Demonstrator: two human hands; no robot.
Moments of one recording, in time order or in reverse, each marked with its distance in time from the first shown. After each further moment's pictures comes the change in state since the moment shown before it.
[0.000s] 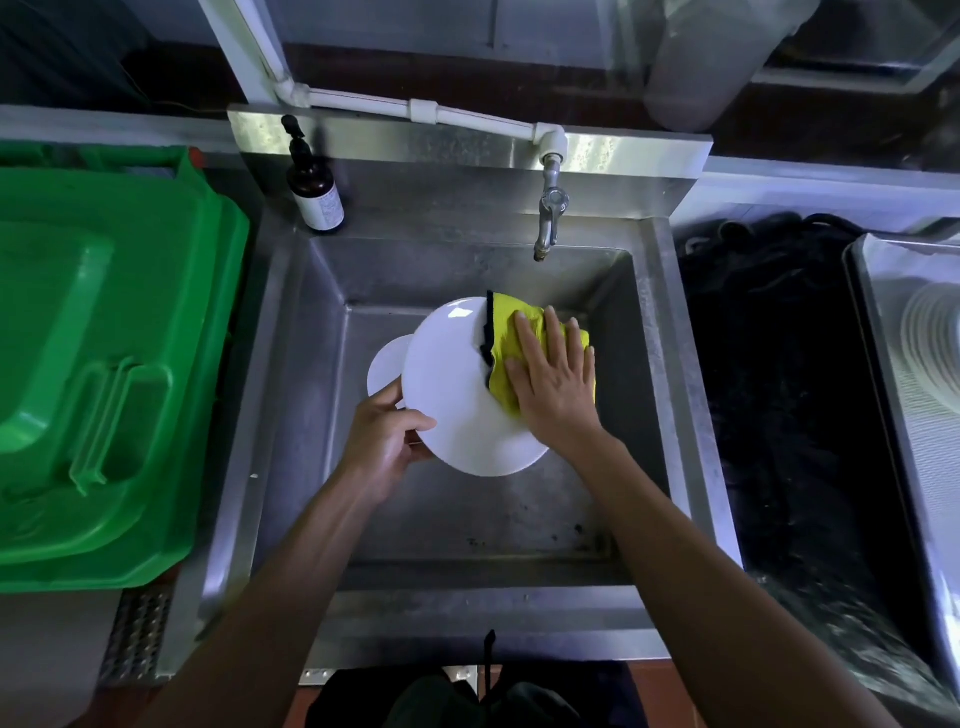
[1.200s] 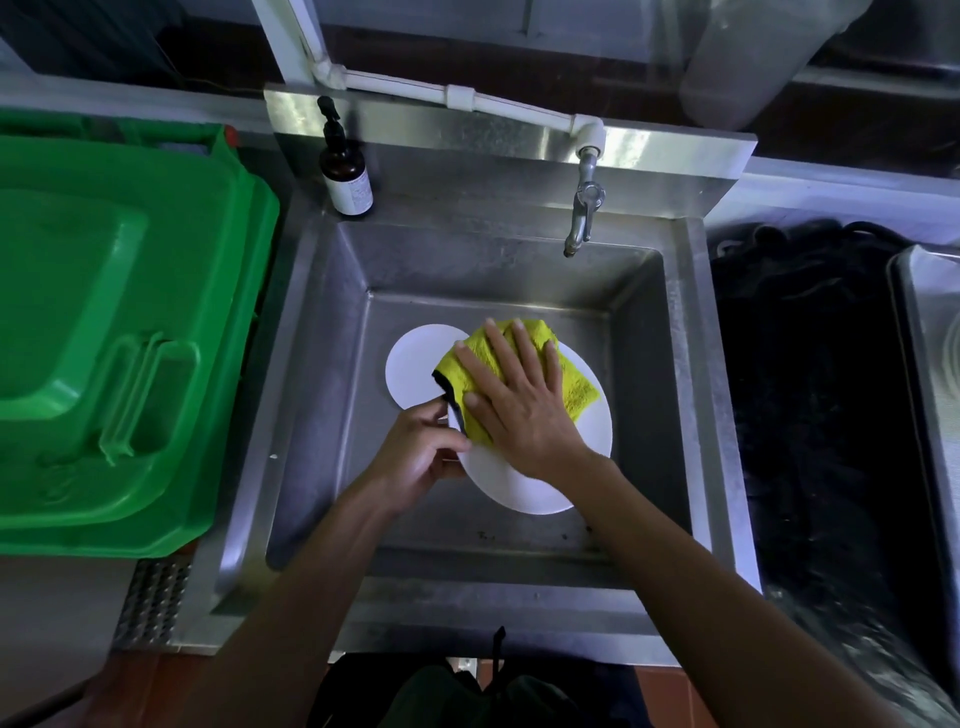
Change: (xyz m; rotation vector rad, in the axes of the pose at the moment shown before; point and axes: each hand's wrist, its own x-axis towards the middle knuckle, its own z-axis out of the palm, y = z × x) left_hand -0.011 -0.013 0.001 0.062 -0.171 -0.081; right_hand -0.019 -0.034 0.023 -0.159 0.001 -0.446
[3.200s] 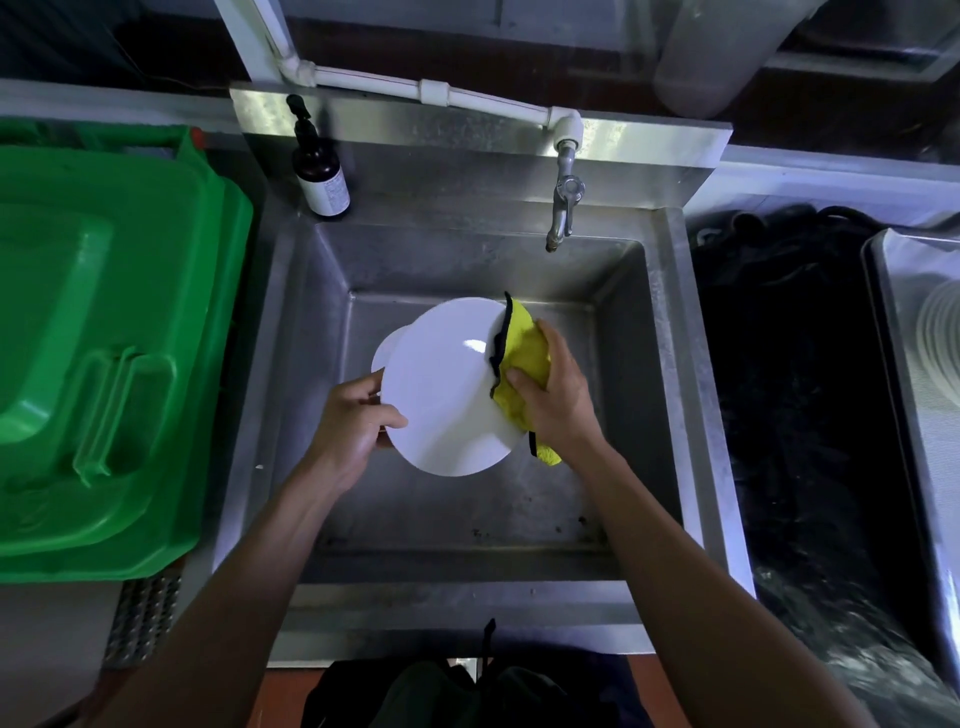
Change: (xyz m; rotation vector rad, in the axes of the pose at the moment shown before) left_hand 0.011 0.023 -0.049 0.187 0.217 0.120; right_hand -0.002 0.034 -0.002 0.770 0.170 0.590
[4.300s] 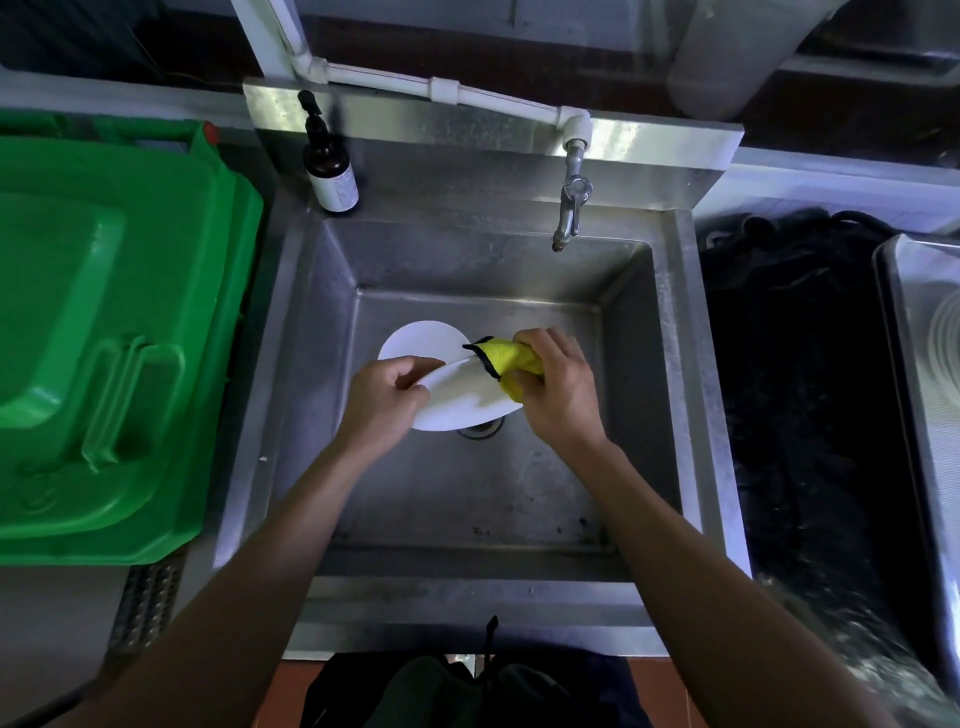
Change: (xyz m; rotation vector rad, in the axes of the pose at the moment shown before) left_hand 0.017 0.004 0.026 0.476 0.057 0.217; right_hand -0.003 -0.021 -0.007 -0.236 0.111 -0.400
